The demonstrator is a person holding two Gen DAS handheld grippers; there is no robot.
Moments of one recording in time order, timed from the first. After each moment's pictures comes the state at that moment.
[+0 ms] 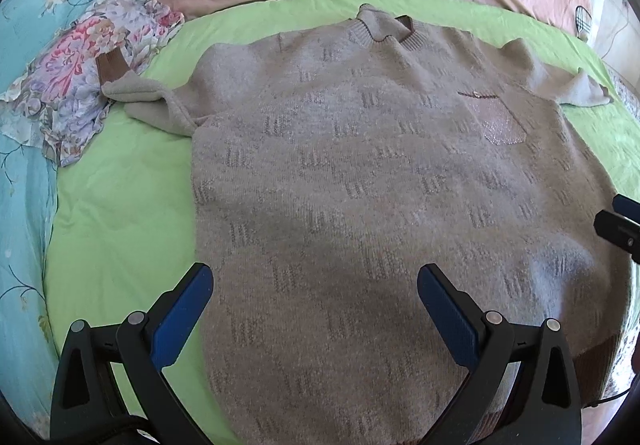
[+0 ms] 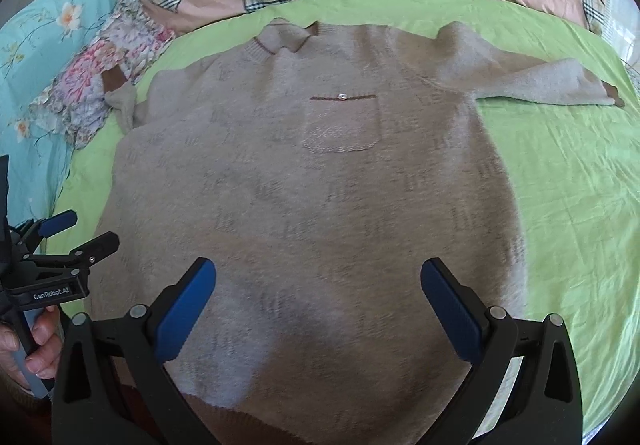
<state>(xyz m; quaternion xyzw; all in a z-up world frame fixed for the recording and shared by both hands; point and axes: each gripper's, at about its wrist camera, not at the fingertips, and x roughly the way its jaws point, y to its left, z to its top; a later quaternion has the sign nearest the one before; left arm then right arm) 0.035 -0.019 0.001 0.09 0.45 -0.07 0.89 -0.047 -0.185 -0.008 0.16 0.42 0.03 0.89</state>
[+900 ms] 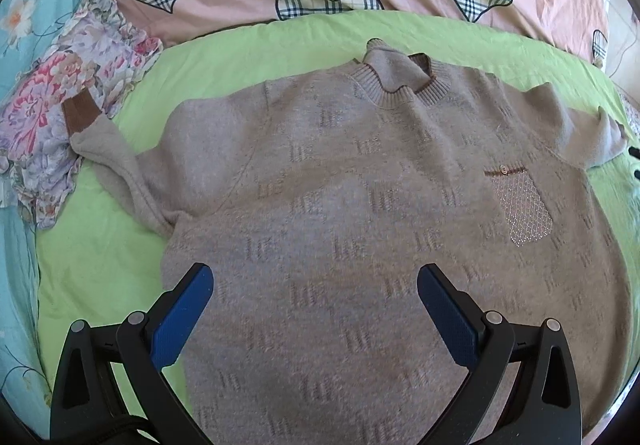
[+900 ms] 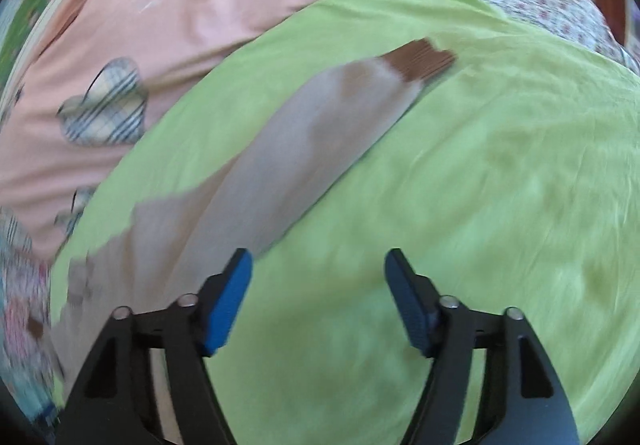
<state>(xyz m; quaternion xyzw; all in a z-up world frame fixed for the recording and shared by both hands) 0.143 -0.046 0.018 0.10 0.44 -0.06 0.89 0.016 -0.534 -0.052 0.39 0.31 -0.22 0.84</state>
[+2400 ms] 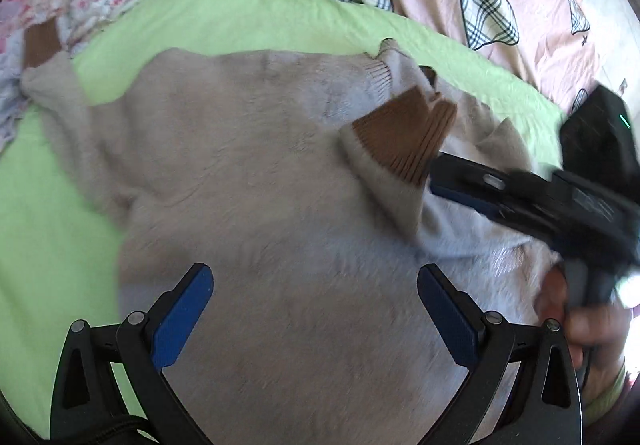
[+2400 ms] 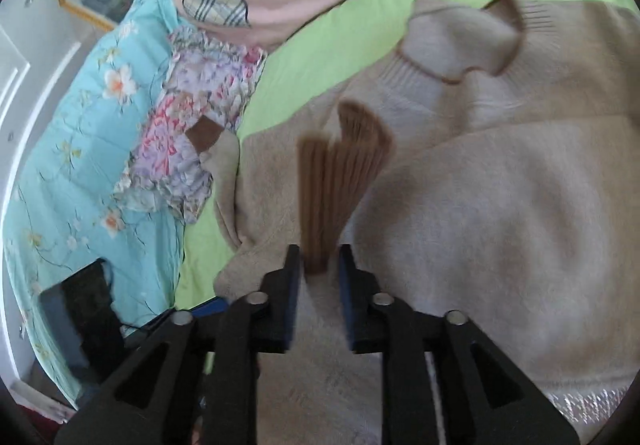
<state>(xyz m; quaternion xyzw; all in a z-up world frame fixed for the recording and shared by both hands) 0.193 -0.009 -0.012 -0.05 0.48 -0.15 0.86 0.201 -0.128 -0.033 0.33 0.39 0.29 0.81</state>
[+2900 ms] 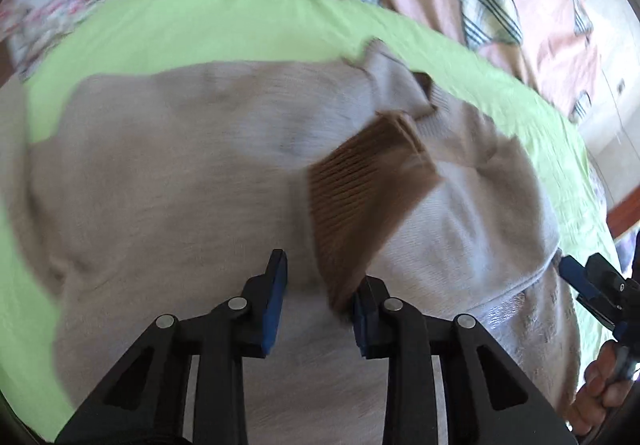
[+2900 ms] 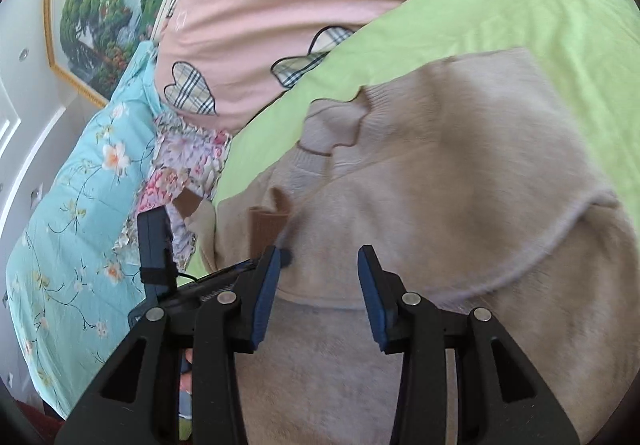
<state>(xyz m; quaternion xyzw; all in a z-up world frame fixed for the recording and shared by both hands) 0.243 -0.041 -0.028 -0.05 0.49 -0.15 0.86 0.103 -0.225 -0.024 0.38 0.32 0.18 0.85</state>
